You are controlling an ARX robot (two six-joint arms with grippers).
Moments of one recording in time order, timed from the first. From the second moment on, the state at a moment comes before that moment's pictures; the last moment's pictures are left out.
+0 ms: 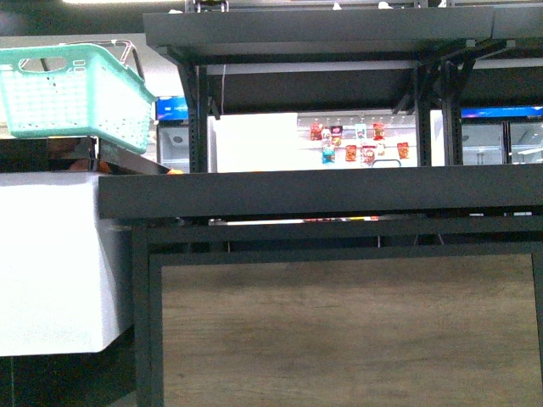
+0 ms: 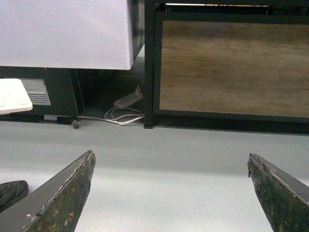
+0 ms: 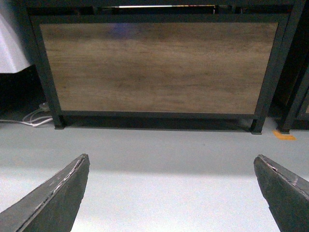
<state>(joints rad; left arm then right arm) 0.00 0.00 0.01 -0.01 0.00 0.00 0.00 0.00 0.02 0.00 0.00 0.00</state>
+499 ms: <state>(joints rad) 0.00 0.00 0.01 -0.01 0.00 0.00 0.00 0.00 0.02 0.00 0.00 0.00</state>
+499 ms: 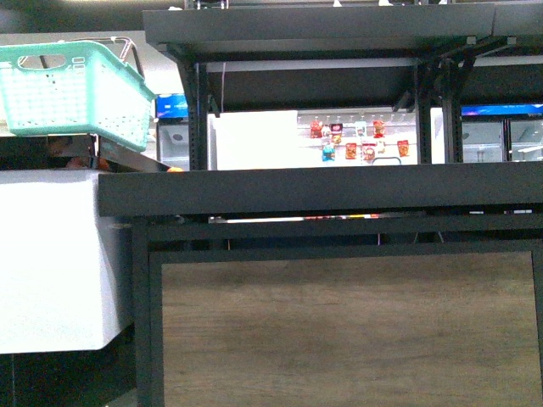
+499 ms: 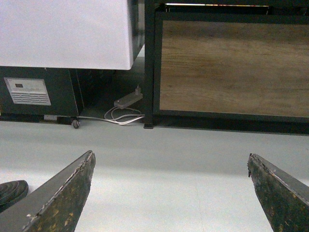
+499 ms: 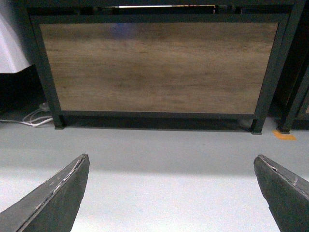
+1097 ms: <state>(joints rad) 0.00 0.00 0.01 -0.01 0.00 0.00 0.00 0.00 0.02 0.00 0.00 0.00</state>
